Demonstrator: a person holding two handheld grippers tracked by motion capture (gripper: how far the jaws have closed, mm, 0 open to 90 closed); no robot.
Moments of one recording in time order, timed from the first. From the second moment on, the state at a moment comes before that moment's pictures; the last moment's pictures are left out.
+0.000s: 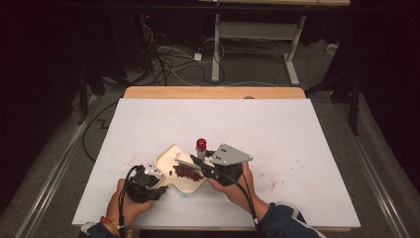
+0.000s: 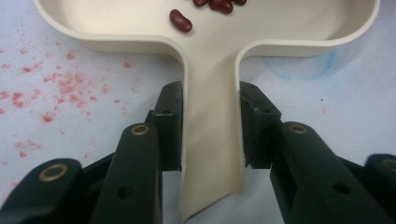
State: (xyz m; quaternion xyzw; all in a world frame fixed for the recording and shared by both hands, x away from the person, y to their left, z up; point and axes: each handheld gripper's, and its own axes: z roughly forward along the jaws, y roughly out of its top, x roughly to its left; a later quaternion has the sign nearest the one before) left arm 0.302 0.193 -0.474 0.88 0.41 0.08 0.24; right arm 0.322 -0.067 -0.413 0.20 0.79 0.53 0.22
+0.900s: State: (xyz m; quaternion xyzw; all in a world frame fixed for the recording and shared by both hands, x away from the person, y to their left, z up) left arm 0.299 0.188 -0.475 0.87 0.42 0.09 0.25; right arm 0.345 -0.061 -0.420 0.21 0.78 0.54 0.25
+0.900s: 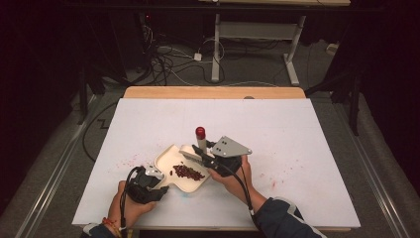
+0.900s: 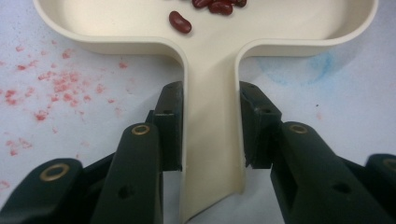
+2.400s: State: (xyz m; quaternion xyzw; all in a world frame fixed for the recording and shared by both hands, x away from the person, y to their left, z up) left arm 0.304 0.196 -0.475 0.84 0.46 0.09 0.26; right arm 0.316 -0.178 -0.371 0.21 0.77 0.54 0.26
